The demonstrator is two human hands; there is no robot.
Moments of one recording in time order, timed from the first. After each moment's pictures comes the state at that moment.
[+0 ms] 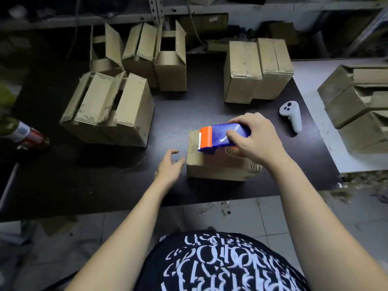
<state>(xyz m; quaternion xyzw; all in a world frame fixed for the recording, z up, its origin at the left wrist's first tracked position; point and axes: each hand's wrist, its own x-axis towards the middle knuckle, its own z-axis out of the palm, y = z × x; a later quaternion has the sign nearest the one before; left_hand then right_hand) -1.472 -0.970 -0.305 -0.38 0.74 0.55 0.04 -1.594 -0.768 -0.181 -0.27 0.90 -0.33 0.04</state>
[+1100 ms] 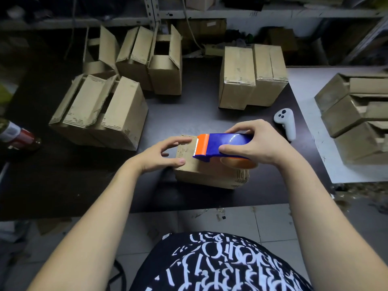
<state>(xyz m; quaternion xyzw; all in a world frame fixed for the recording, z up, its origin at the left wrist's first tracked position) -1.504 -1.011 -0.252 -0.06 0.81 0.55 0.17 -1.634 -0.731 -0.167 -0.29 0.86 -0.36 0.21</state>
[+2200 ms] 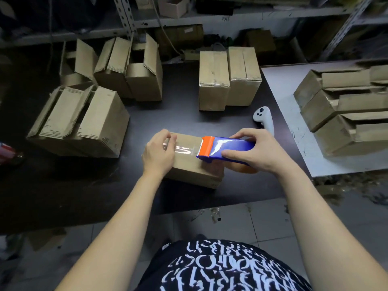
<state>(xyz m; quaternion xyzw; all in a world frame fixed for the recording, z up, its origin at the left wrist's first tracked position) -1.542 -0.912 -0.252 -0.28 0.89 0.33 -0.16 -1.636 -0.659 -0.179 -0.18 0.85 -0.44 0.21</state>
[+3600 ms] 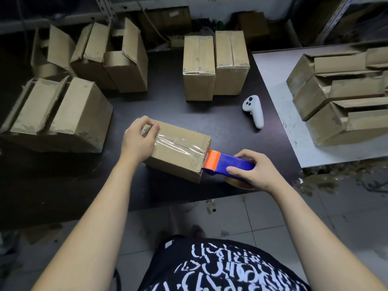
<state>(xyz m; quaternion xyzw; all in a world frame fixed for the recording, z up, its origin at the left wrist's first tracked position) -1.562 -0.923 -0.253 -0.26 0.87 0.40 -0.13 -1.628 -0.587 -0.268 -0.13 0.83 -0.47 0.25</state>
